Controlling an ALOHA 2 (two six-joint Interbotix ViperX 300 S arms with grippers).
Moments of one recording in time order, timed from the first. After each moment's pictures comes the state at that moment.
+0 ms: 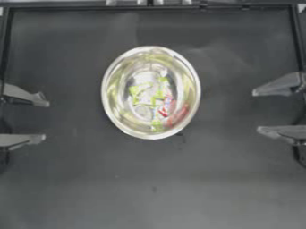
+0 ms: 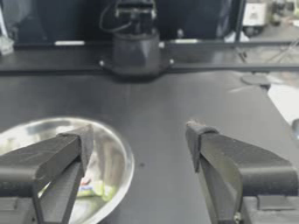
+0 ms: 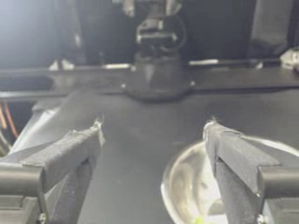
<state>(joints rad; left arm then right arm) 0.04 -1.12 1.16 -0.12 -0.03 0.12 -0.09 -1.02 1.16 -0.16 -0.12 0.23</state>
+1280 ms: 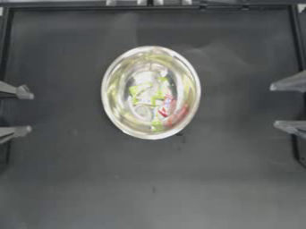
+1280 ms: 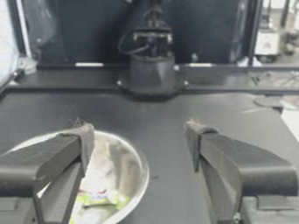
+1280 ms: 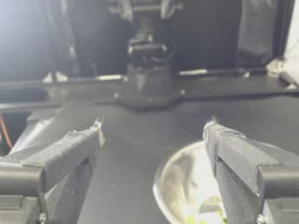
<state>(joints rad) 0.09 -1.28 1.23 -0.12 -0.02 0.12 -0.12 -1.19 1.20 -0.16 -0.04 0.23</state>
